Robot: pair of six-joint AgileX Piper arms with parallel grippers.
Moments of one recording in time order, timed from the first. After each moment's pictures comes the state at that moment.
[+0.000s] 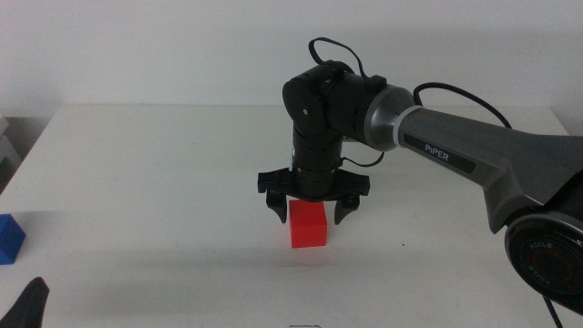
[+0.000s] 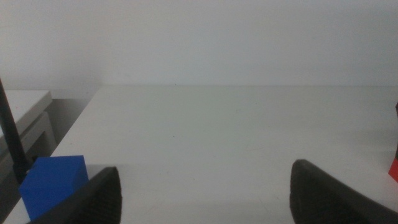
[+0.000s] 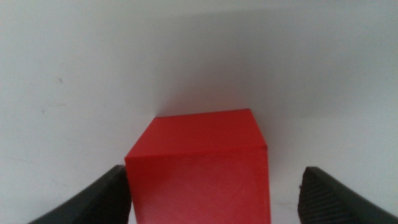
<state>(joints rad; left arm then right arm) -0.04 -0.01 0.03 -0.02 0.16 -0.03 0.69 2.28 -1.99 -0.05 1.22 0.72</state>
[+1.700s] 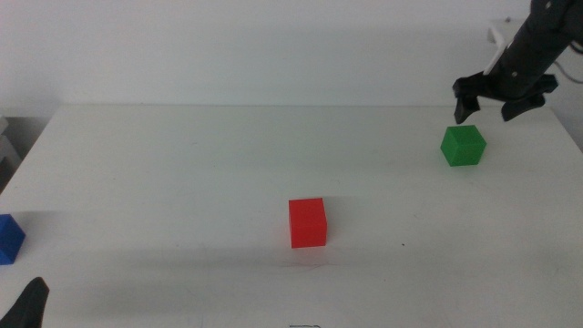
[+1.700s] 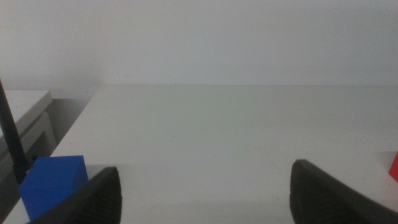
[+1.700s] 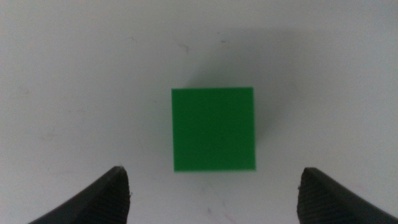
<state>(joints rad) -0.04 -0.01 0.03 -0.02 0.16 -0.03 0.05 2.21 -2.07 0.03 1.13 -0.04</state>
